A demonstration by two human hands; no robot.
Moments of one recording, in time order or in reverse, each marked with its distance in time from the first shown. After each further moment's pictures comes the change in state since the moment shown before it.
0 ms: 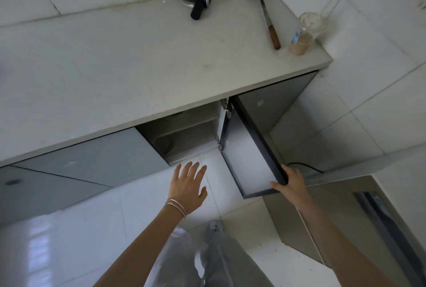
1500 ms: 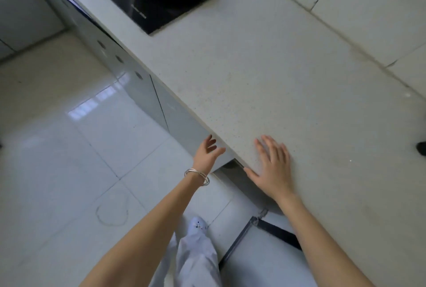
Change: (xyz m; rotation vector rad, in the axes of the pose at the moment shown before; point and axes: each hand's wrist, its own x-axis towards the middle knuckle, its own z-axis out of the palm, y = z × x) left_hand 0.078 -0.222 0.009 -1.858 0.895 -1.270; right_hand 0.188 -0.395 0.219 -0.962 -0.215 -1.542
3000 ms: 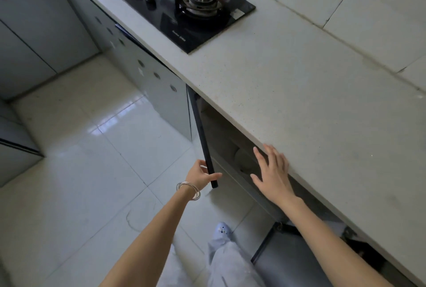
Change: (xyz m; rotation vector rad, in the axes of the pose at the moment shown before) left_hand -0.059 -0.032 -0.130 0.394 -0.007 -0.108; right_hand -0.029 -0.107 -0.023 0.099 -0.043 -0.009
